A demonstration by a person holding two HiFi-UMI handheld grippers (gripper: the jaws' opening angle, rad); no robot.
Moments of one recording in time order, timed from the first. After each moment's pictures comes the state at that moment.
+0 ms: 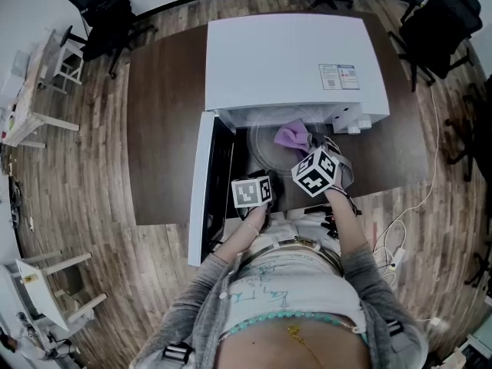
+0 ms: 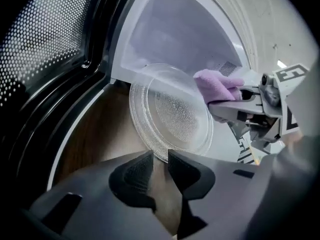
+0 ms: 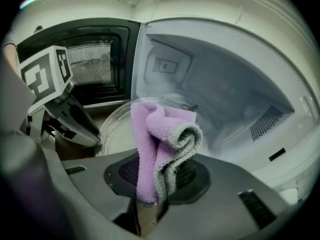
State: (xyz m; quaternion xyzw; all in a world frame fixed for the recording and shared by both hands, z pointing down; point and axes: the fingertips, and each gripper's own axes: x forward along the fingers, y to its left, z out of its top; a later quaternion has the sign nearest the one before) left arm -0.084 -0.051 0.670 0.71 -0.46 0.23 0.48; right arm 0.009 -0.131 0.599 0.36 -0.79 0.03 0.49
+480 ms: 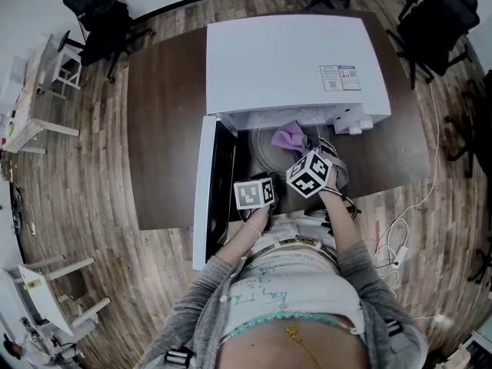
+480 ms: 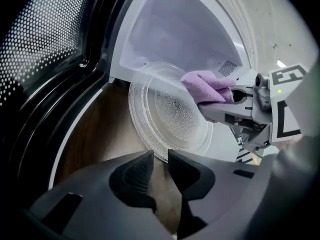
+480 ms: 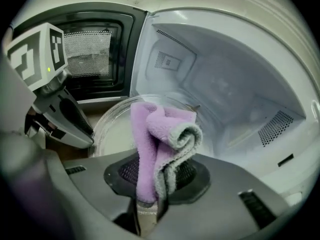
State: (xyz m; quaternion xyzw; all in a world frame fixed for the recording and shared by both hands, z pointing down) left arm -0.082 -0.051 0.672 0.71 -0.45 0.23 0.49; right arm -0.002 -0.137 0.617 0.37 -0.78 0.01 0.50
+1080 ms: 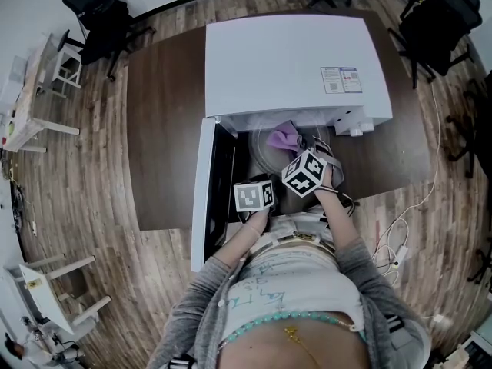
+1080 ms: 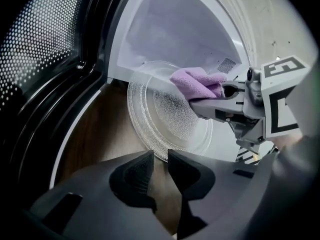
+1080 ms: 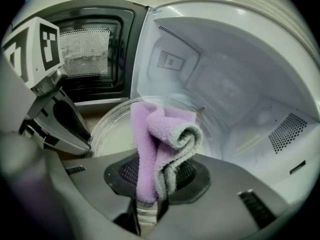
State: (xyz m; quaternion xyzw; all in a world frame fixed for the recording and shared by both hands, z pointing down) left arm -0.083 -0.052 0.671 0.71 -0.45 0.24 0.48; right arm -0.018 -0.145 0.625 0.36 -0.79 0.00 0.50
